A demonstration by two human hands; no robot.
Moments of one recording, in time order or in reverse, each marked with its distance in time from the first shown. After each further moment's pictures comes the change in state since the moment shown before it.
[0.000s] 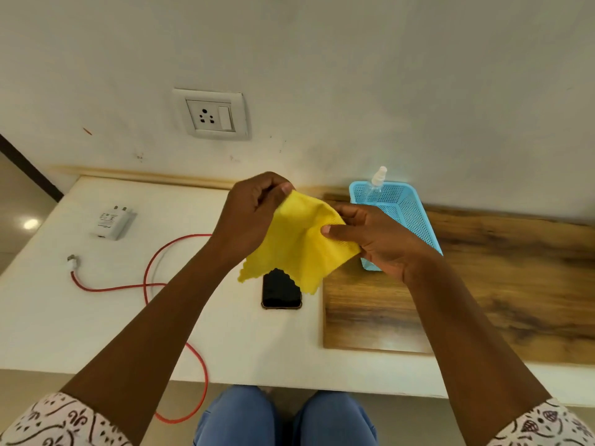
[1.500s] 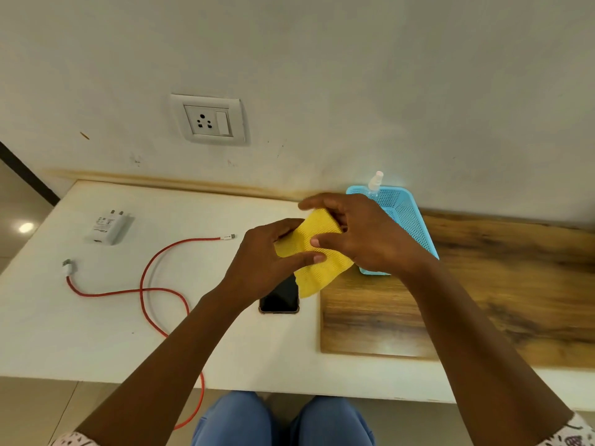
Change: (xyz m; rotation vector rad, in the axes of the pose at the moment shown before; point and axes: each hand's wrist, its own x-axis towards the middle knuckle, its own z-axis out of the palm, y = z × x) left_hand -0.037 -0.012 0.026 -0.011 -0.169 -0.184; right_hand -0.014 -0.034 0.021 -0.765 0.125 -0.213
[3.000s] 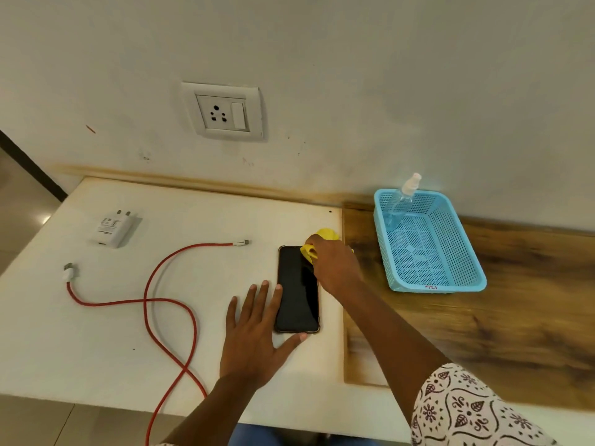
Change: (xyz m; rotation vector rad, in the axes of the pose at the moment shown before) left_hand -0.045 -0.171 0.054 0.879 0.035 -0.061; right_hand 0.093 0.098 0.131 -0.419 0.044 0.164
